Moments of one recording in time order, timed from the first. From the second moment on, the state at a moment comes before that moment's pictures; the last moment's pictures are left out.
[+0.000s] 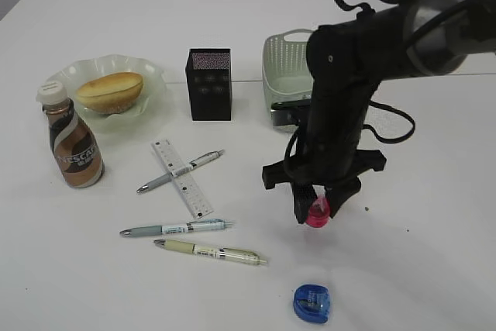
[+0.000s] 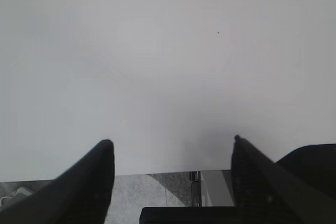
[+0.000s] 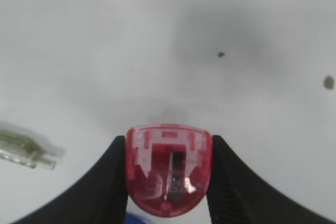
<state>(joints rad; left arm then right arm) -0.20 0.87 -0.76 0.11 1.23 -0.23 0.48 2.06 -1.44 0.08 1.03 0.23</state>
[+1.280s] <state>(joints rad) -0.20 0.87 -0.76 0.11 1.23 -0.23 0.54 2.09 -1.60 0.10 -0.16 -0.23</state>
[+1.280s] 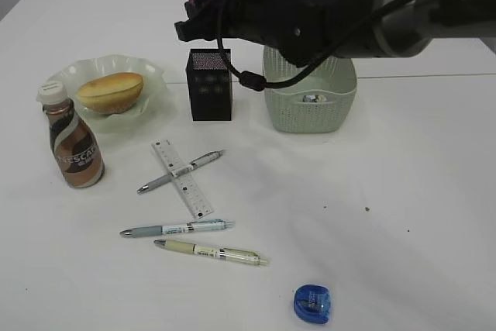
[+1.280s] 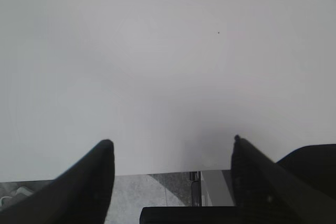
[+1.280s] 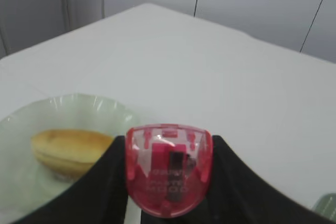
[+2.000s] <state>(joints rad) -0.20 0.87 -0.76 0.11 1.23 -0.23 0.53 2.31 -1.73 0.14 -0.44 -0.24</state>
